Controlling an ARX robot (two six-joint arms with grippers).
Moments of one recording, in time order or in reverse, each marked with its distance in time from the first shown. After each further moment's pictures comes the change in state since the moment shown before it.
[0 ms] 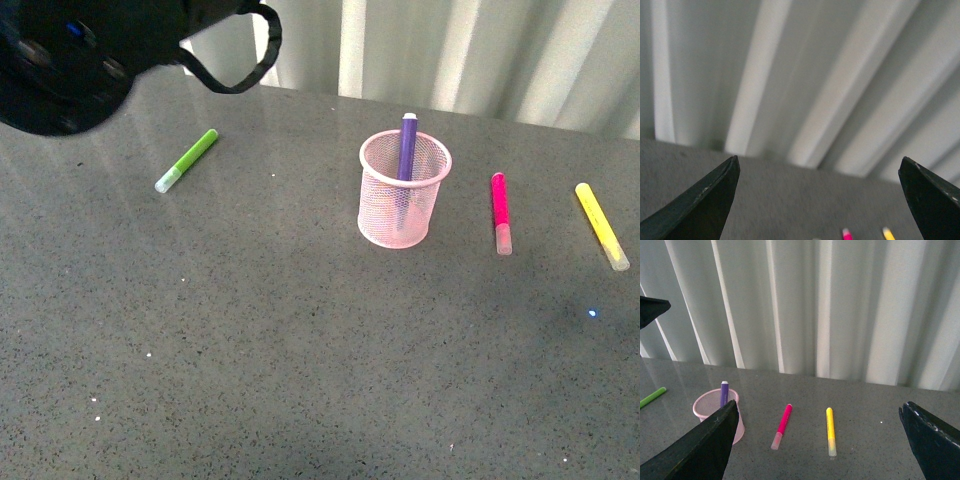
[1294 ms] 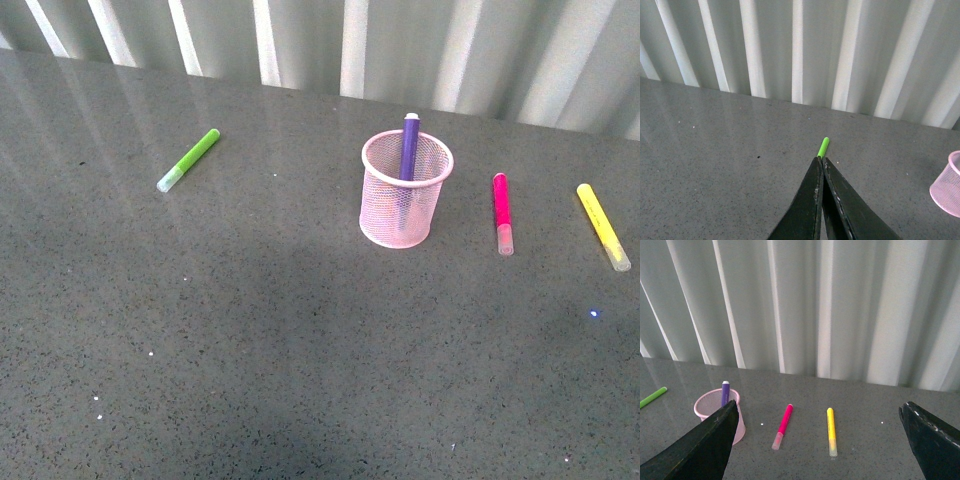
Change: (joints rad) left arm 0.442 -0.995 -0.950 -0.101 0.041 0.331; right arm 0.000 0.000 0.000 0.000 0.000 0.000
